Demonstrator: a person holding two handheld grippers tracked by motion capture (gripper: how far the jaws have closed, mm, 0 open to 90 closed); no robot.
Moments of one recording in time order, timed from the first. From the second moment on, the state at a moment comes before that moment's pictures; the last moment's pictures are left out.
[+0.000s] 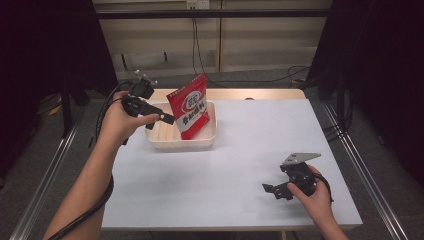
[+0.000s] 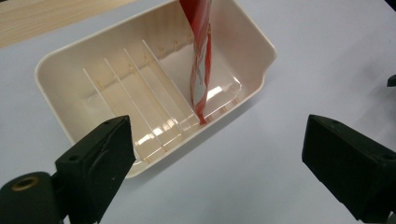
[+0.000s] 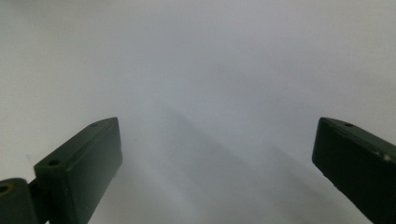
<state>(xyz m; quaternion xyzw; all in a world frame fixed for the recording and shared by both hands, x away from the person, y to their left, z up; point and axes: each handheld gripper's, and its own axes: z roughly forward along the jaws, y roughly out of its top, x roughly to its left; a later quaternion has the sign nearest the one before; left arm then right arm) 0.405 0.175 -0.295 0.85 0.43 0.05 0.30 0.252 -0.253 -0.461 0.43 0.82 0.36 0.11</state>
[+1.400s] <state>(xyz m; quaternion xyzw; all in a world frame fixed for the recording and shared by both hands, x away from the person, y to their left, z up) 0.373 0.185 -0.359 0.85 0.43 0.04 0.32 0.250 -0.258 -0.459 0.43 0.82 0.36 0.11</state>
